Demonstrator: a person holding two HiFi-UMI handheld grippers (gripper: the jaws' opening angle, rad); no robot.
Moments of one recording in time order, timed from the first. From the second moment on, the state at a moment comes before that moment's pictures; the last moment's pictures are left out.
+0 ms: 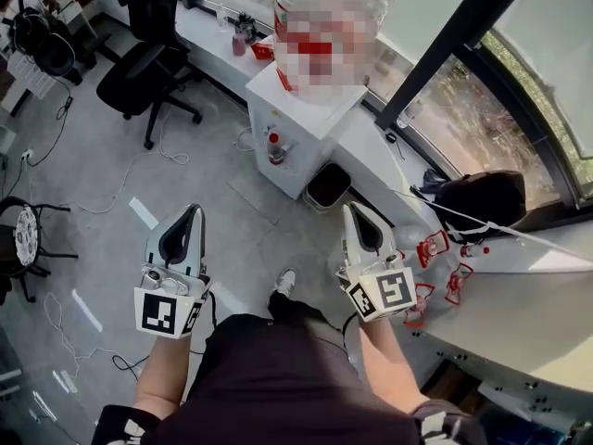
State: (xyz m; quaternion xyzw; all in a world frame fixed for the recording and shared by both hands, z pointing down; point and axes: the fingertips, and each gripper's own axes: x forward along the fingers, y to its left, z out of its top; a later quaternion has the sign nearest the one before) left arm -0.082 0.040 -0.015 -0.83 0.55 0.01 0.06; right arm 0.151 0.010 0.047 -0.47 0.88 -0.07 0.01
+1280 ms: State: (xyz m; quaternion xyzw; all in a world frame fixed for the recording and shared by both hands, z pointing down) left arm -0.117 -0.123 0.046 -0.89 0.46 0.03 0.03; right arm 0.085 -0.108 0.108 -0.49 0.86 -0.06 -0.07
